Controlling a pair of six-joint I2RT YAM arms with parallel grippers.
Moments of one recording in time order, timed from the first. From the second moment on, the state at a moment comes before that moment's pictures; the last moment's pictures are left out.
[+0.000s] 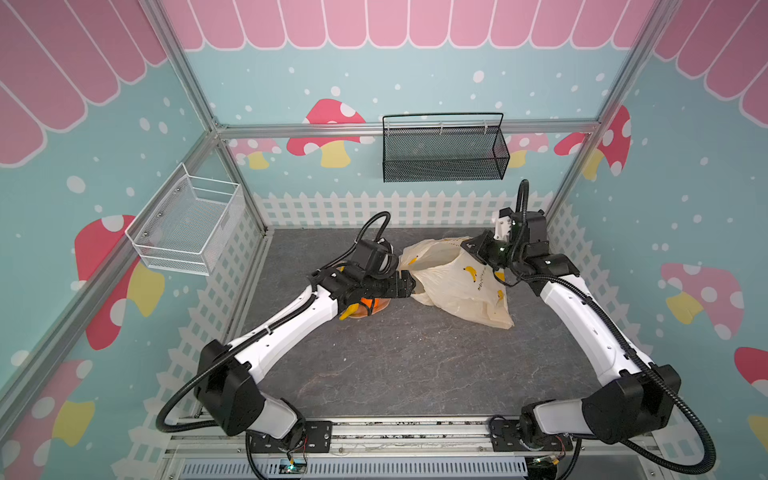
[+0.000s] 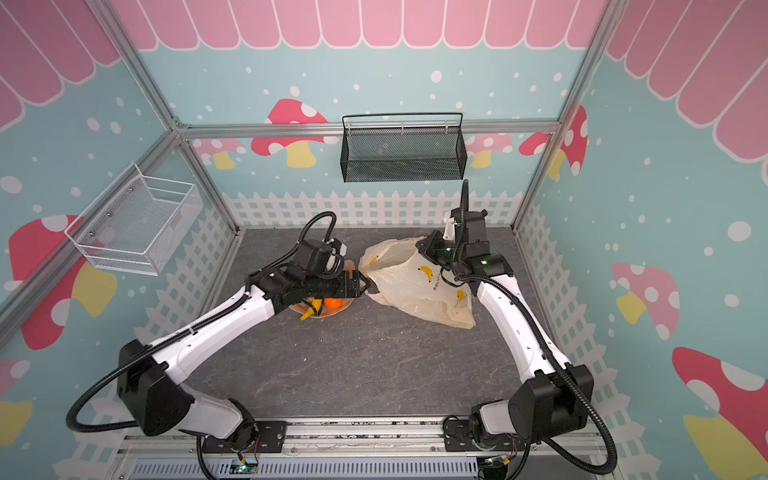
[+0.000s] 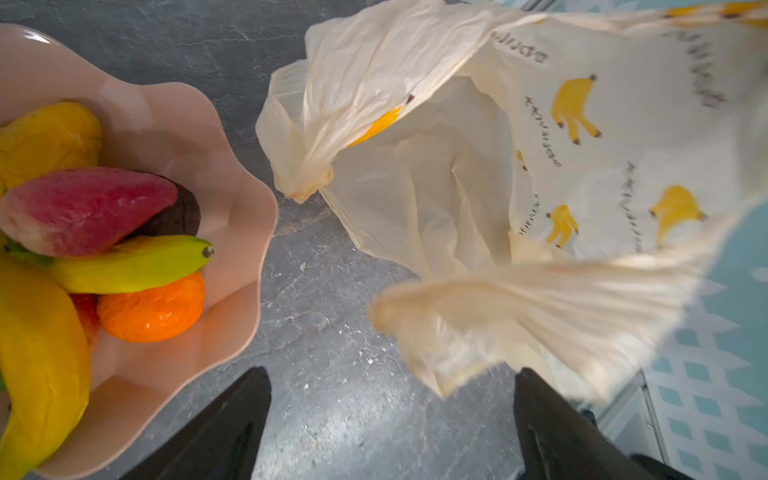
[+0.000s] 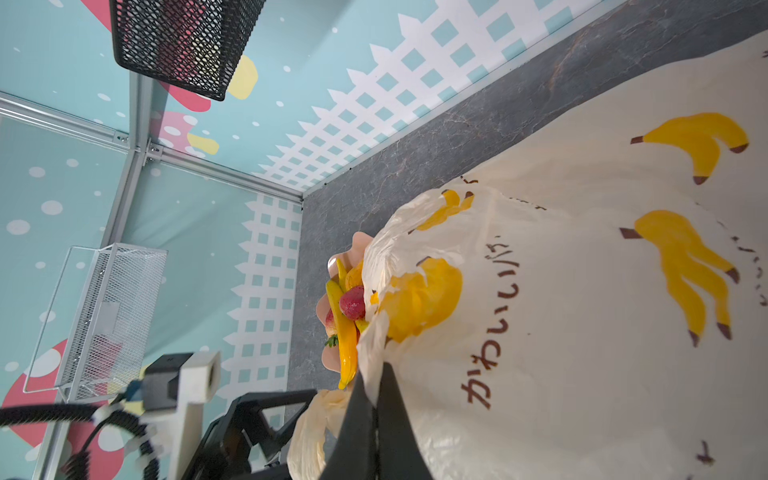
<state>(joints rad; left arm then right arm) -0.63 1.54 1.35 -0.60 0.11 -0.57 0.23 1.39 1.35 -0.49 -0.40 0.76</state>
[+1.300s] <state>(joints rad) -0.66 1.80 1.60 -0.58 0.17 -0.28 0.23 1.31 1.30 -0.55 -0.46 0.72</state>
